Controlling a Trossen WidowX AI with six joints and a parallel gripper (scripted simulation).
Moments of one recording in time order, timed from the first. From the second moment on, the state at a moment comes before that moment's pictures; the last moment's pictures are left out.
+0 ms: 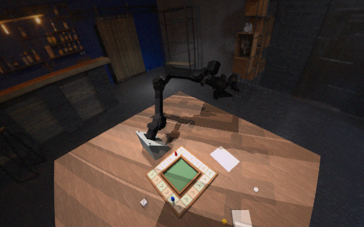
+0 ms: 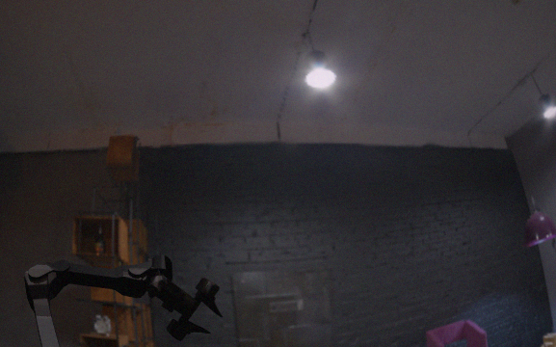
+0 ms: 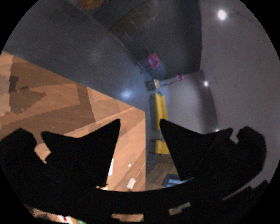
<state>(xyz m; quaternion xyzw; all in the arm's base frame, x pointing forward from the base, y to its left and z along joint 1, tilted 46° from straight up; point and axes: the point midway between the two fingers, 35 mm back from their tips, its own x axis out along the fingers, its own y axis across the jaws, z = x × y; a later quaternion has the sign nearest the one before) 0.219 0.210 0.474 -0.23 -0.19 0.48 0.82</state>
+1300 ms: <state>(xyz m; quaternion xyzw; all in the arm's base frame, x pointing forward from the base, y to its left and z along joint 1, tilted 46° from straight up) 0.424 -0.029 0.027 -0.08 0.51 0.35 0.79</state>
